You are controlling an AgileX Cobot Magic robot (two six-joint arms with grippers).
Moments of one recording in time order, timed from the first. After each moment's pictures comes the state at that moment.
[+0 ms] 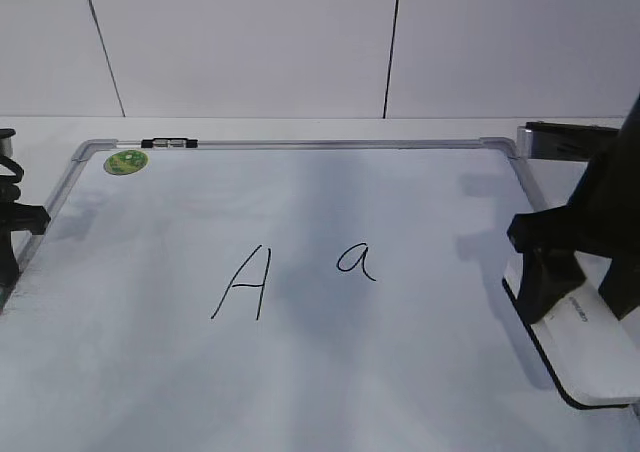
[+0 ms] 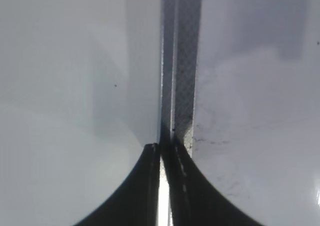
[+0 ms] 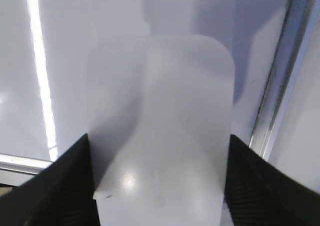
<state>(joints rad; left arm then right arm) -0.01 1.87 -1.11 -0.06 0.80 -0.04 0.26 1.61 -1.11 0.16 1.20 0.08</state>
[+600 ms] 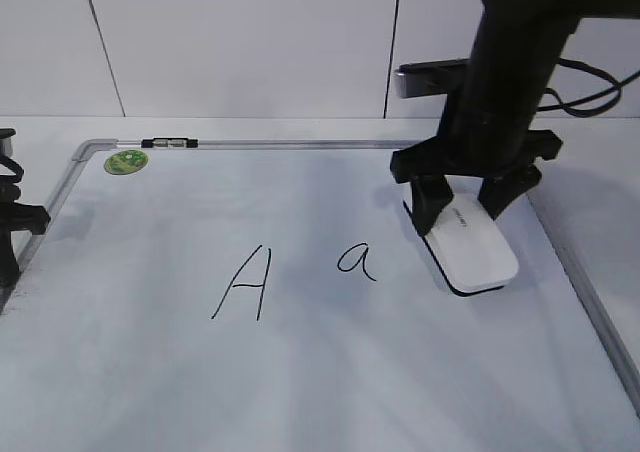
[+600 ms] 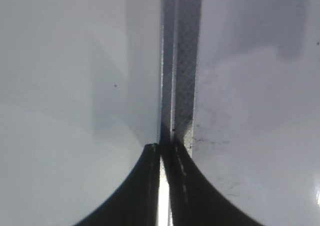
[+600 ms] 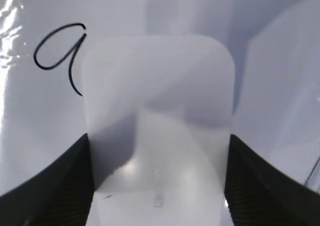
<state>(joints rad) -0.01 1.87 -1.11 -0.06 0.80 -0.03 0.41 1.93 -1.57 0.03 1.21 0.11</state>
